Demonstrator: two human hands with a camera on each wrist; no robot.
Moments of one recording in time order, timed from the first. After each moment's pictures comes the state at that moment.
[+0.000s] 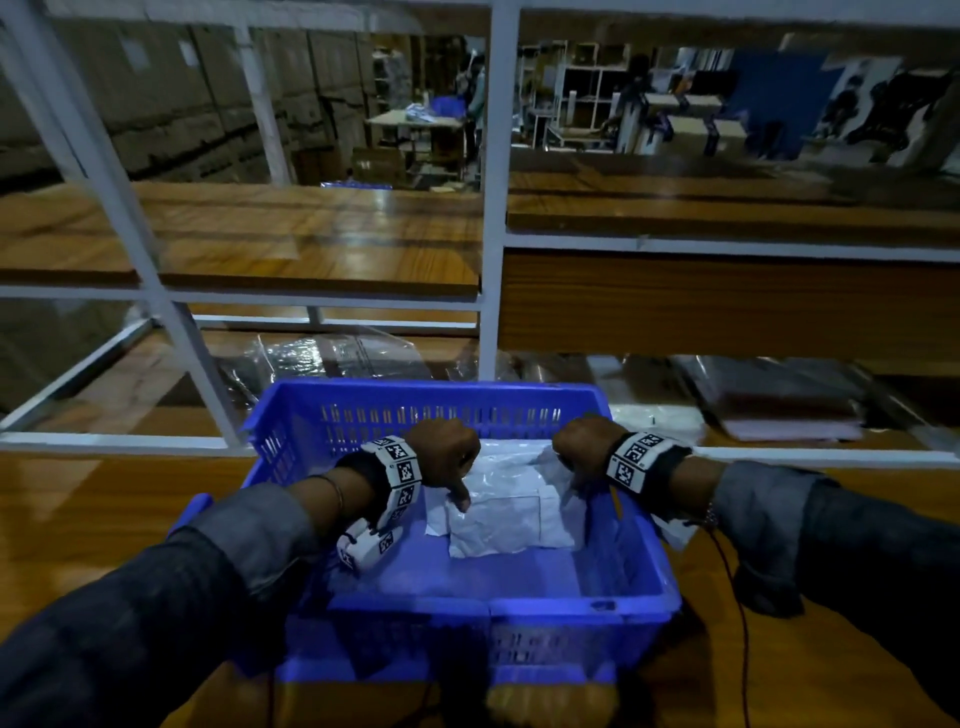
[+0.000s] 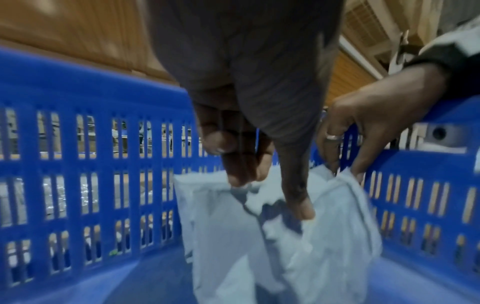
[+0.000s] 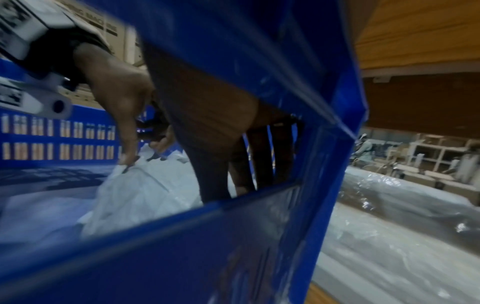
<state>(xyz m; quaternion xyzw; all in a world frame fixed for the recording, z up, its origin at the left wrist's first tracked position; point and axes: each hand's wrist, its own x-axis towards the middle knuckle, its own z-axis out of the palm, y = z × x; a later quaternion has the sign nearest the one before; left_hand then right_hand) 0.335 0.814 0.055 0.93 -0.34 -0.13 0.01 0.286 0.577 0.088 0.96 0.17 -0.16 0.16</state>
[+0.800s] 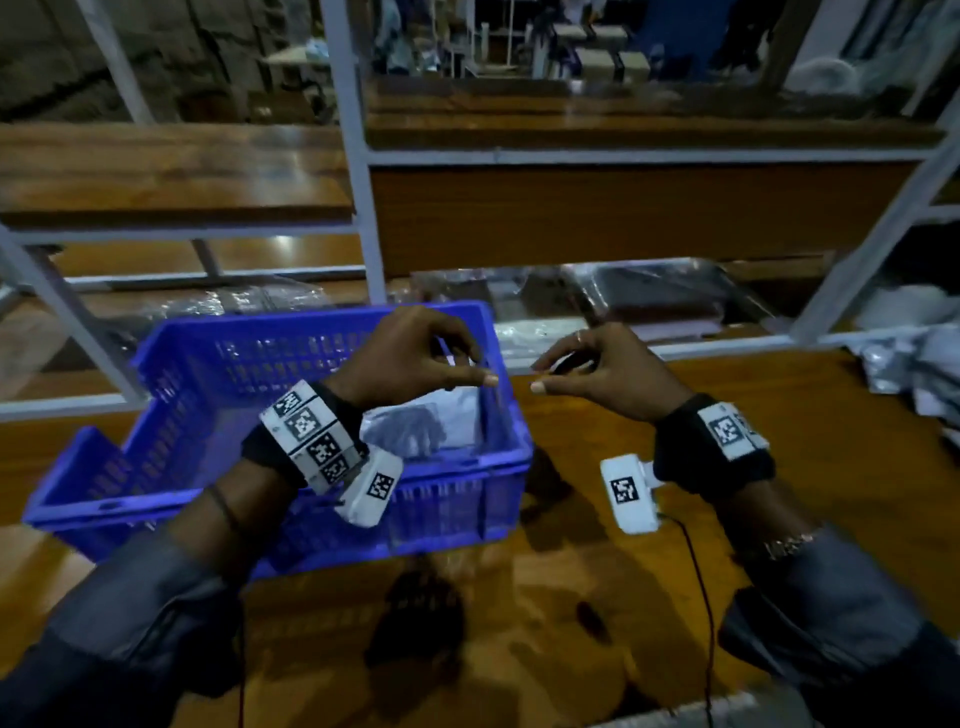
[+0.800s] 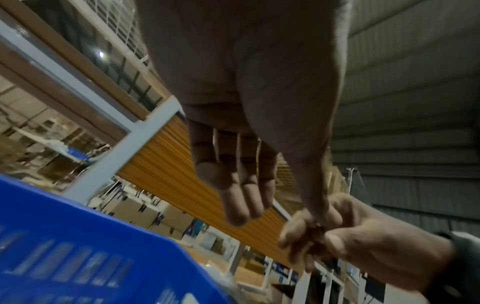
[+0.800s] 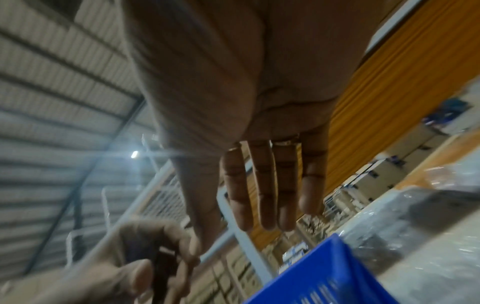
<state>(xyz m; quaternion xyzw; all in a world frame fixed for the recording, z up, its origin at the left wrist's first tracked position) 0.179 0.734 0.155 0.82 -0.43 0.00 0.39 0.097 0.473 0.142 0.90 0.07 0.06 -0.43</state>
